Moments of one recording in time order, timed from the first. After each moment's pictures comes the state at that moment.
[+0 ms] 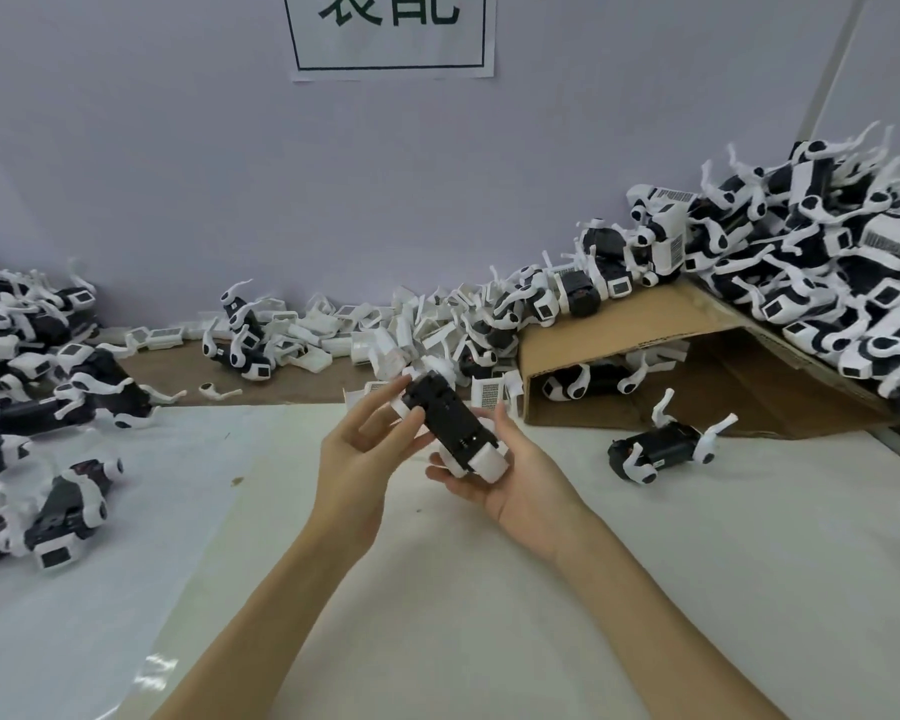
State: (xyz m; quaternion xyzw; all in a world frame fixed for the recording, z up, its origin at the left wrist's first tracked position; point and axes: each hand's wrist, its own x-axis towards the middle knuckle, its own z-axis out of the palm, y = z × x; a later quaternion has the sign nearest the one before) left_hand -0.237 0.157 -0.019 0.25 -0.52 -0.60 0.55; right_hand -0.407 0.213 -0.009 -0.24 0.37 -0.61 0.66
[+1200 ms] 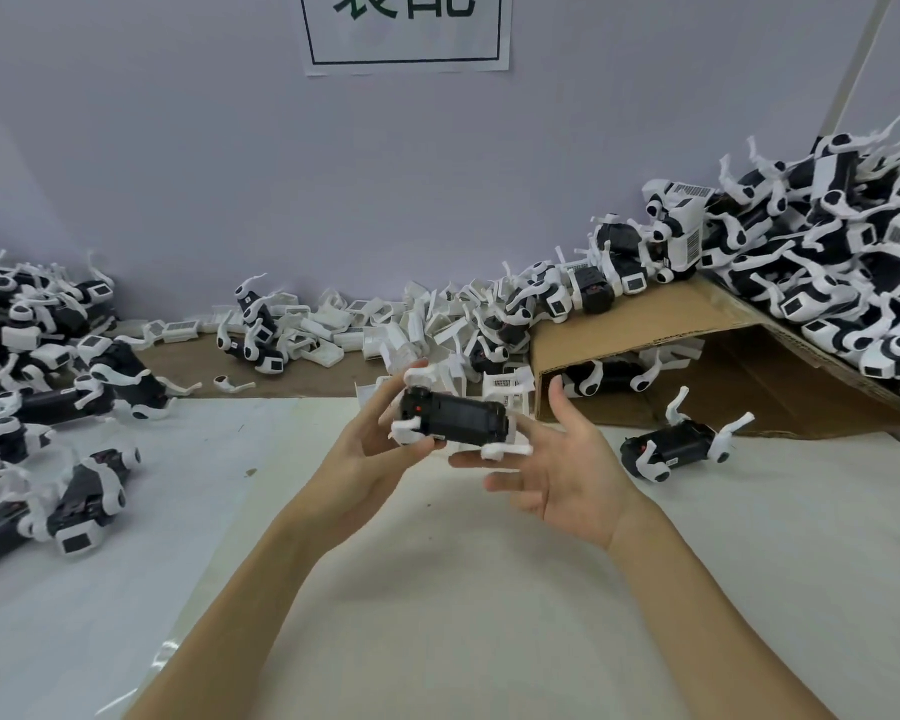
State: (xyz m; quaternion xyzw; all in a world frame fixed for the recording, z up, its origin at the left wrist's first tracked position) left_hand -0.211 0.149 -0.012 0.17 -0.62 -0.66 0.40; right_hand -0.445 0.223 0.001 -0.32 0.34 -0.48 0.74
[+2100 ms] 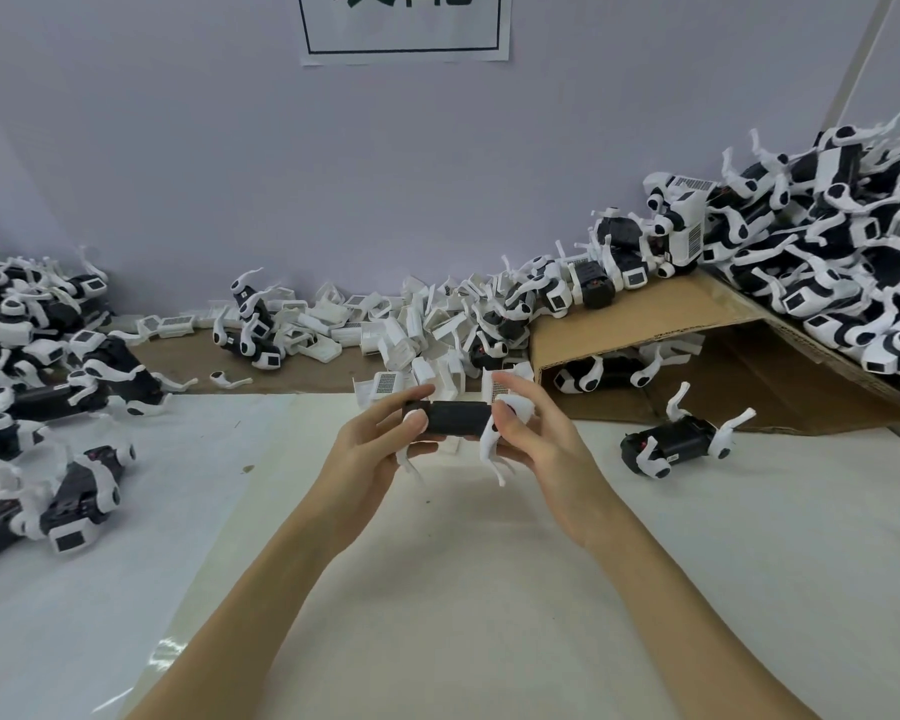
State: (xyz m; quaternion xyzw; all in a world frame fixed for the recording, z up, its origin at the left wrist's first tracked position) left_hand -0.218 0.150 -0.013 0.29 -0.58 -0.63 0.43; right_hand -0.425 0.216 -0.011 -0.47 0.46 -0.61 0.45
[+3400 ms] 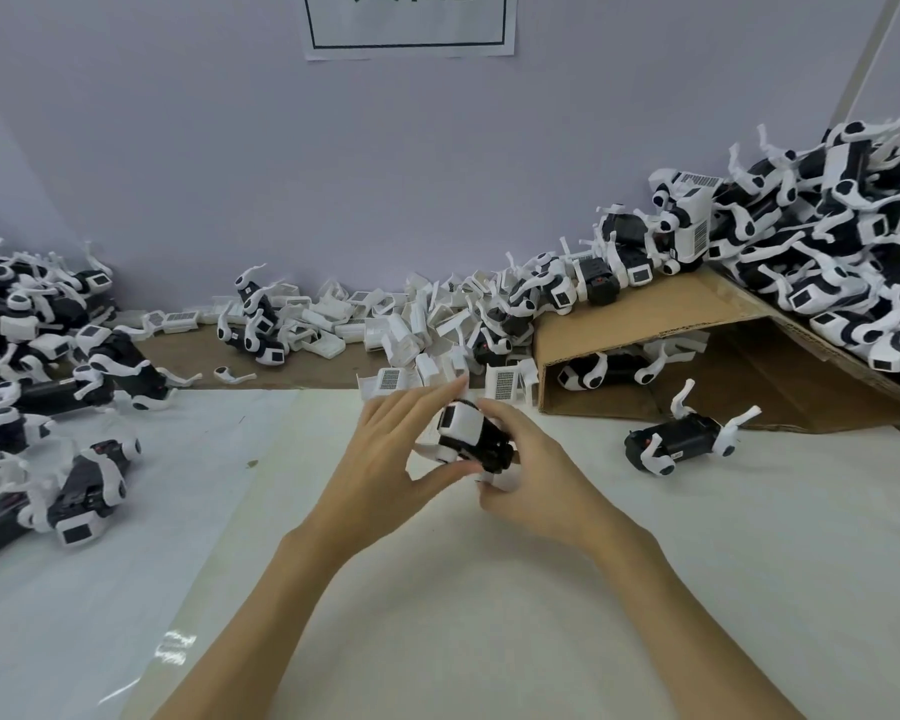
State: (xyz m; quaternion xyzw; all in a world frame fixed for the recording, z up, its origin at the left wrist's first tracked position) left_hand -0.220 0.156 -0.019 0.22 -0.88 -0.04 0.42; right_hand -0.430 0.218 -0.030 -0.67 0.58 -0.39 0.25
